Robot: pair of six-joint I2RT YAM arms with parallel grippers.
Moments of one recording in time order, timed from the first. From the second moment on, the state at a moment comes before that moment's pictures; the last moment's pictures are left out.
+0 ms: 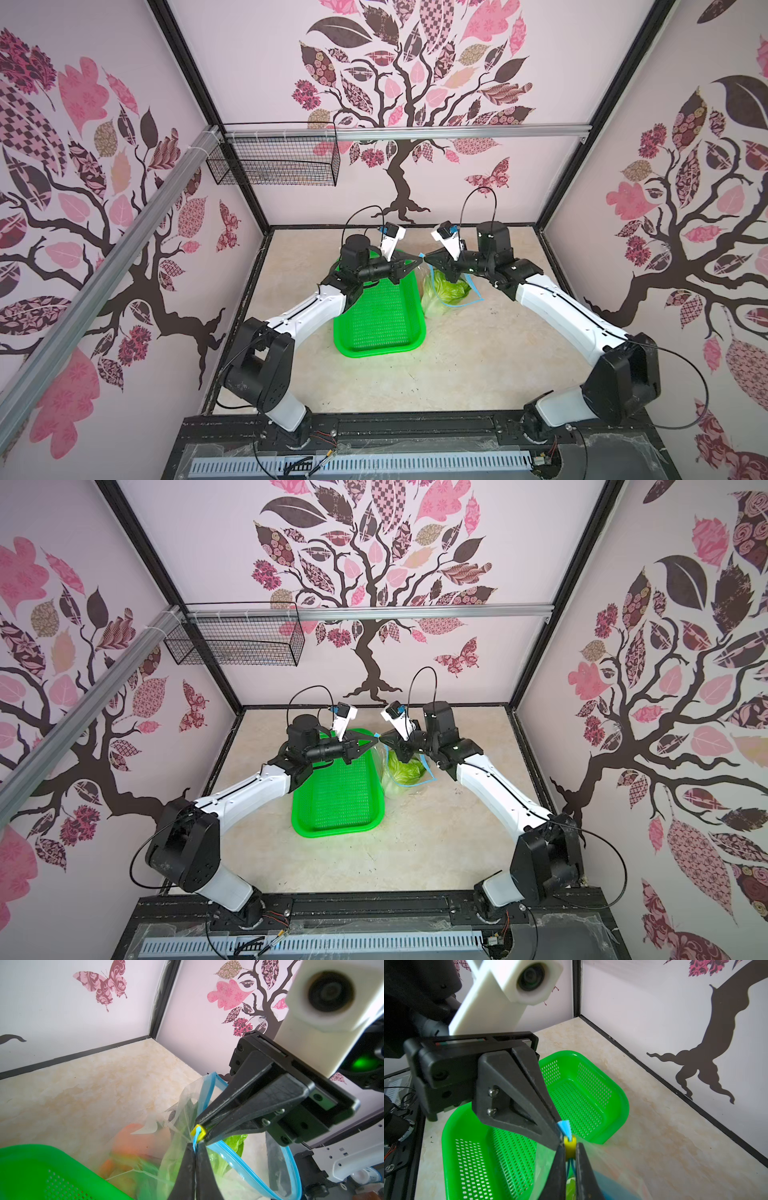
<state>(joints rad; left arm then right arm) -0.48 1.60 1.10 0.34 0.72 -0.35 0.42 1.45 1.23 -0.23 -0.56 -0.25</state>
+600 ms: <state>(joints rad) -0.45 1.60 1.09 0.43 0.74 -0.47 0.46 1.41 1.23 -0.24 -0.45 -0.21</state>
